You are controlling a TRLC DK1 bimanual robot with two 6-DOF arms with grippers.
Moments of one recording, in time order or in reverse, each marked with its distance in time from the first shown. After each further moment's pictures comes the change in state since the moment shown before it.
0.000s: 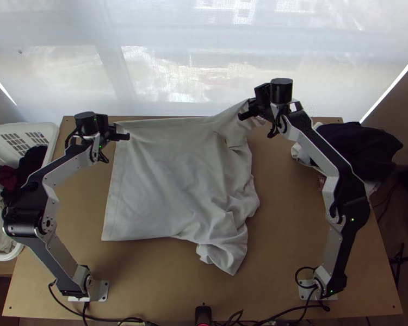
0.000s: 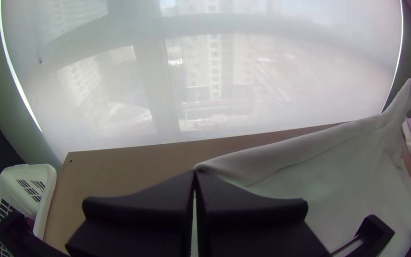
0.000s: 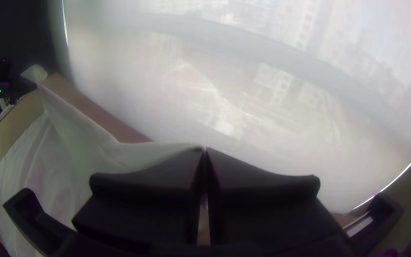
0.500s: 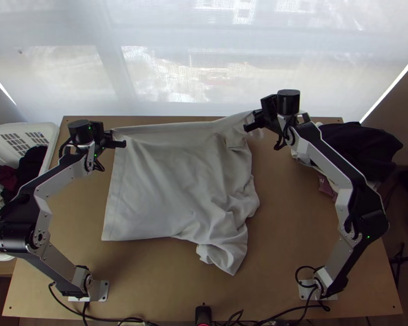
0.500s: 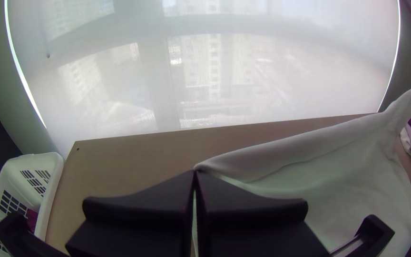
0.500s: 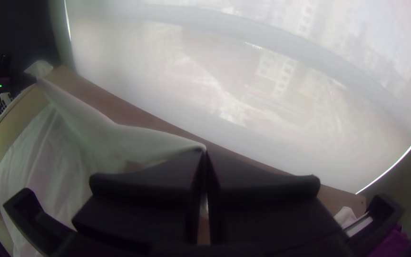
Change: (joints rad) left arm 0.017 -0.116 -0.144 0.023 0.016 -0.004; right arm -0.006 -0.159 -0.240 0.033 -0.005 0.017
